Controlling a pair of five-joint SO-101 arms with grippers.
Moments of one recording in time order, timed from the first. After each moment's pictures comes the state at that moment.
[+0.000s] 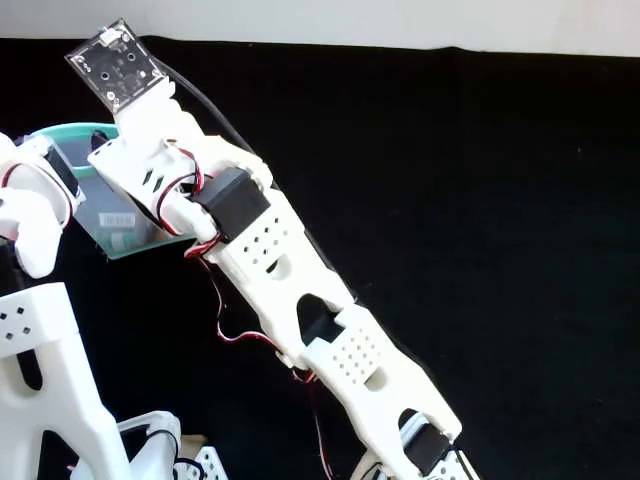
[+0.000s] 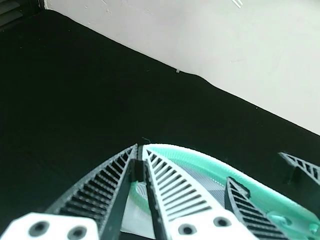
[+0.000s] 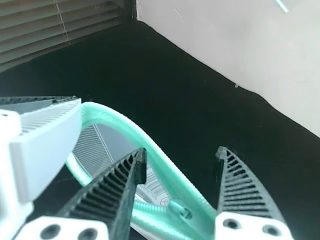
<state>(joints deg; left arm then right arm) -23.3 -23.9 22.9 56.5 14.5 -50.6 47.8 -95.2 76.8 0.5</state>
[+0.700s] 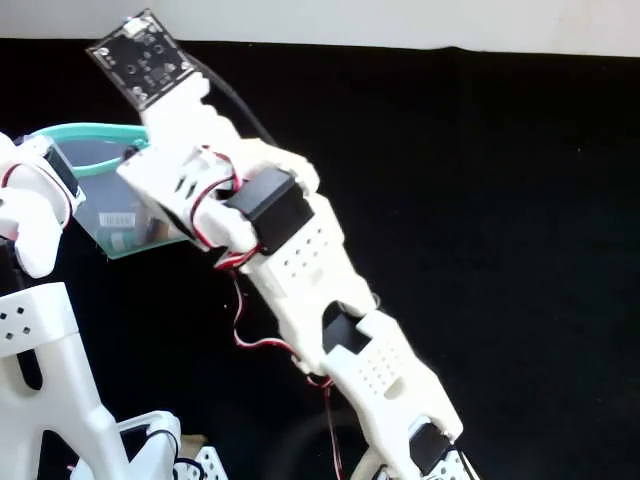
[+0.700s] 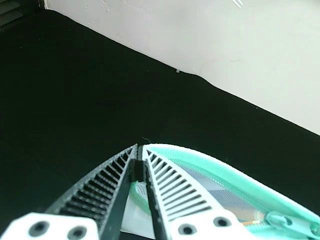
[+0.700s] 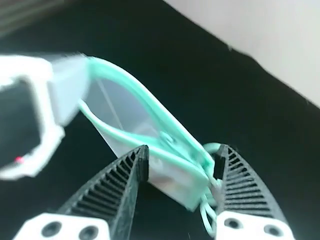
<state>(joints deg) -23.3 -23.9 22.9 56.5 14.5 -48.4 38.1 -95.2 96.0 0.5</state>
